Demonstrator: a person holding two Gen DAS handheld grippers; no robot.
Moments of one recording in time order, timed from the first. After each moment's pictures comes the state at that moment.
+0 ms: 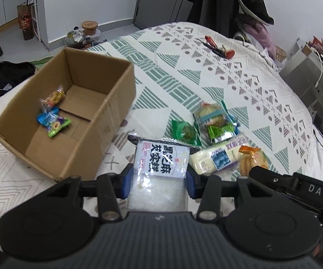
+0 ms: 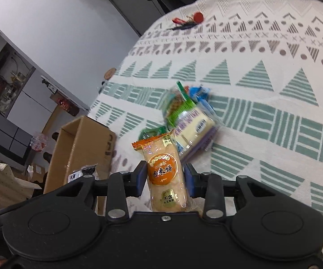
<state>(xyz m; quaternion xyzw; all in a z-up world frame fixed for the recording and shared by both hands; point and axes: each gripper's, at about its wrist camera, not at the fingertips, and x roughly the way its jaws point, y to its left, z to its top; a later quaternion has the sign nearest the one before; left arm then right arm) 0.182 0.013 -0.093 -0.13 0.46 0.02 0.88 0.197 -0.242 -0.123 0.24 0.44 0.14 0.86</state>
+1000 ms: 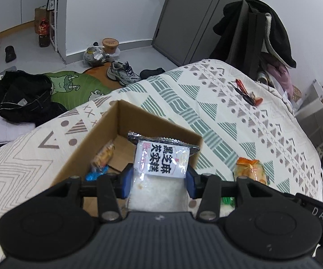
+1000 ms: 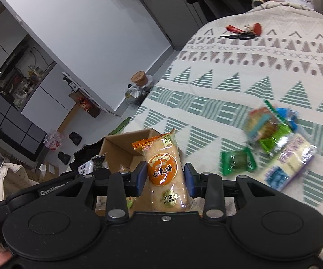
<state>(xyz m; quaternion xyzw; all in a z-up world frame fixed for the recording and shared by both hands) 0.234 0.136 -0.068 -0.17 0.42 0.05 0.89 0.245 -0.114 -0.088 0.22 0.42 0.18 0.86</state>
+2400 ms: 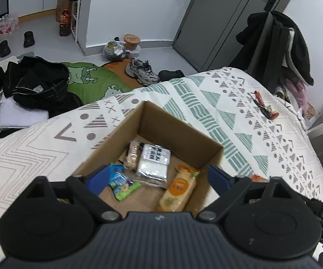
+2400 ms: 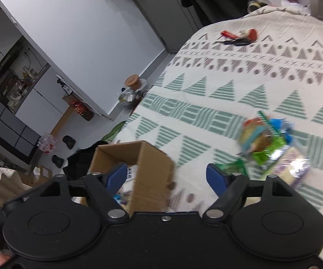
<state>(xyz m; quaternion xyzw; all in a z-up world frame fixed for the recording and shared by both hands) 0.225 0.154 -0.071 -0.21 0.42 0.09 0.88 0.249 -0.138 -0.084 0.21 0.41 0.16 0.87</state>
